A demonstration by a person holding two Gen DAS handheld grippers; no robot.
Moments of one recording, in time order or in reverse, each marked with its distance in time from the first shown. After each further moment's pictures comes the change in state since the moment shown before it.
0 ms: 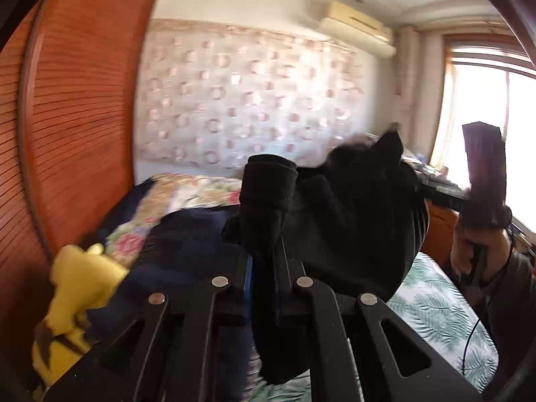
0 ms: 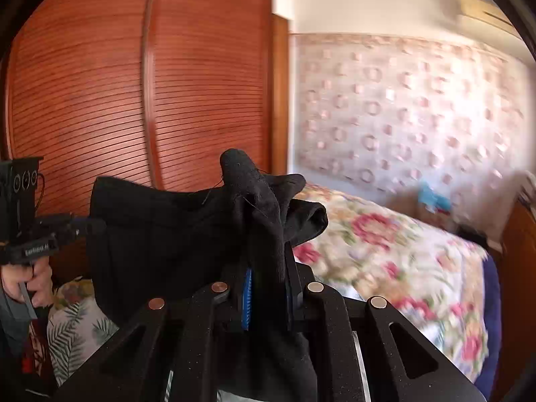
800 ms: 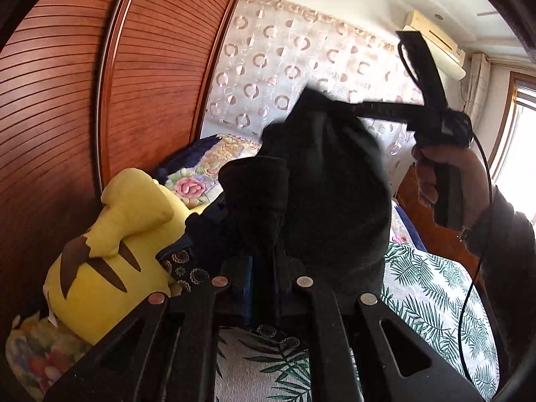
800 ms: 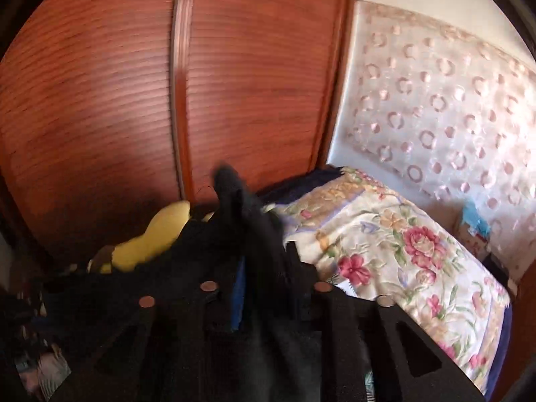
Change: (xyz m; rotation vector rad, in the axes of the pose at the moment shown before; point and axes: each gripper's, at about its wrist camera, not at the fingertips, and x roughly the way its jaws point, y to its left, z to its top) left arm -0.020 0.078 -0.070 -0.227 0.061 0.169; right arm 0.210 0.039 0.096 -0.121 0.161 0.066
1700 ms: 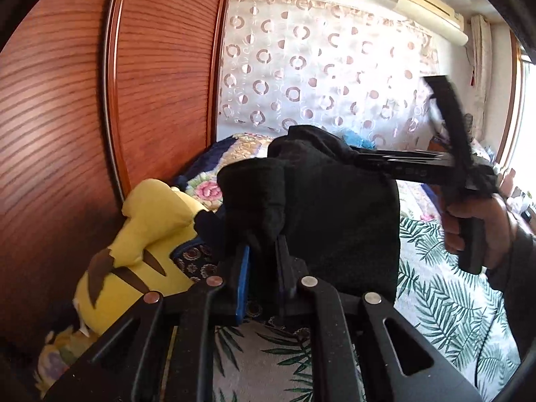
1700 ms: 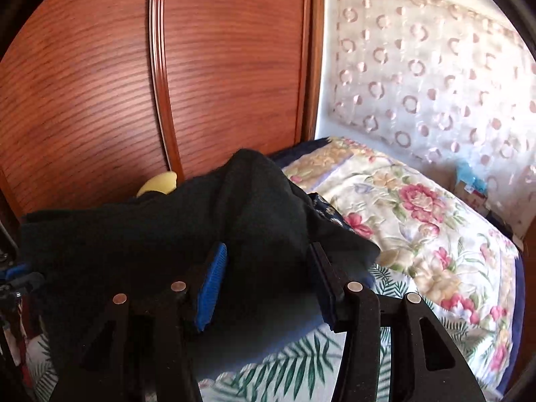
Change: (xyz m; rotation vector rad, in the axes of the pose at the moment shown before) left arm -0.010 -0.027 -0.004 0.138 0.015 0.141; right arm 0.021 0.002 -0.066 0.100 0.041 0.002
